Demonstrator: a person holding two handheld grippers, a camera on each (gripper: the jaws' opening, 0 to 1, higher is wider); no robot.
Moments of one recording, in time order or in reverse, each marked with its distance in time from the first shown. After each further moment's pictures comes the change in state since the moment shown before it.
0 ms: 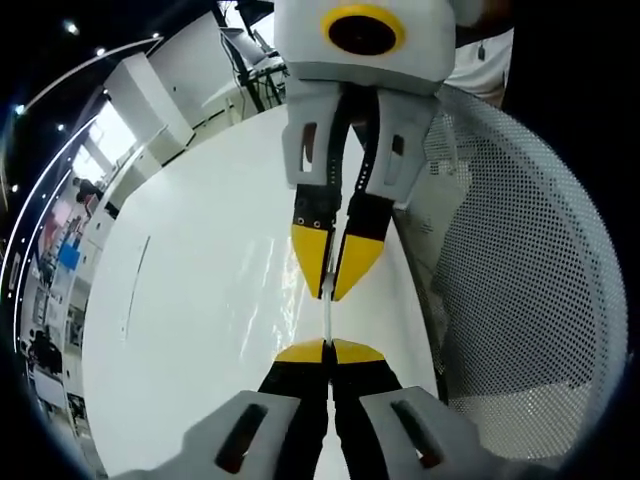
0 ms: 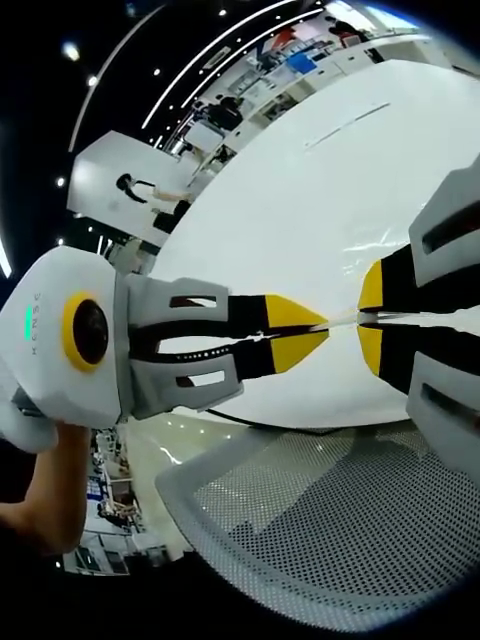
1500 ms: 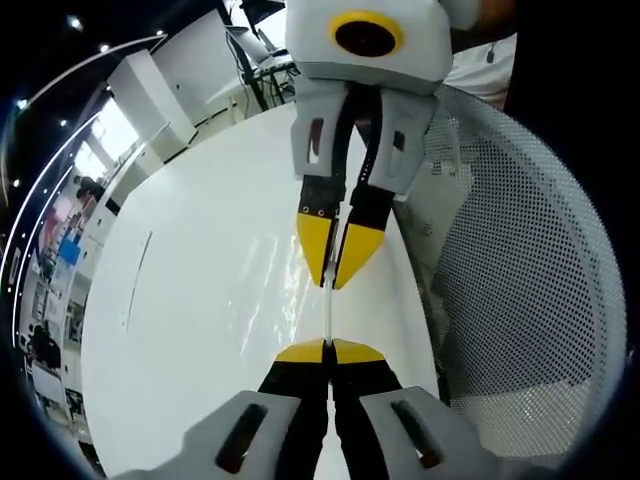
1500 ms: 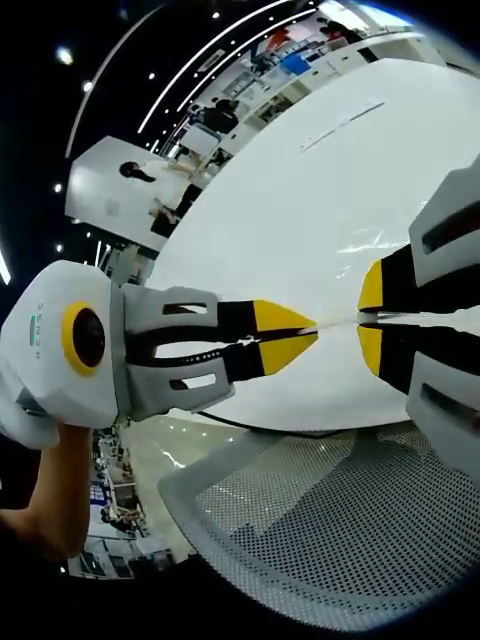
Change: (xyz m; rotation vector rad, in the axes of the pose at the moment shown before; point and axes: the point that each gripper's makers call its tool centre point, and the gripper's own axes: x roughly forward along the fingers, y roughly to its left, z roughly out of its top) left arm -0.003 0.004 -0.004 -0.017 0.000 0.003; right arm -0.001 -0.003 -0.002 0.022 0.000 -0.009
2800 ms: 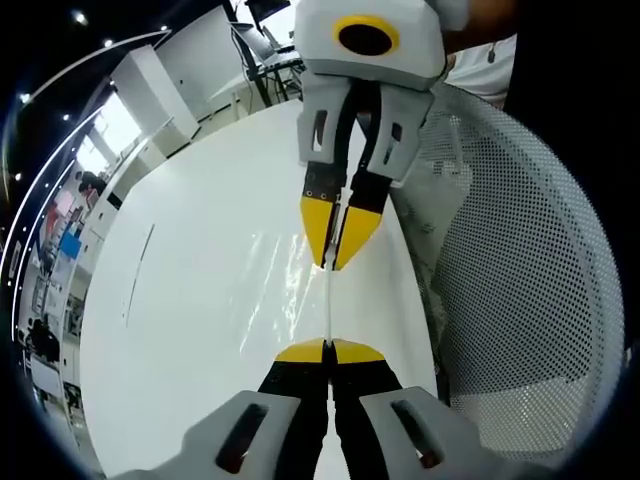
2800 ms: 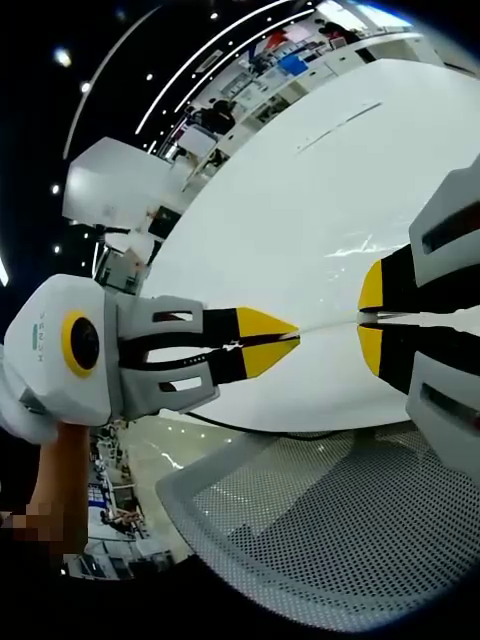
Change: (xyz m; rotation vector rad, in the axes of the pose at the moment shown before) left arm -0.006 -0.001 -0.009 -0.018 0.010 0.004; right arm -0.002 0.000 -0.003 0.005 0.011 -0.004
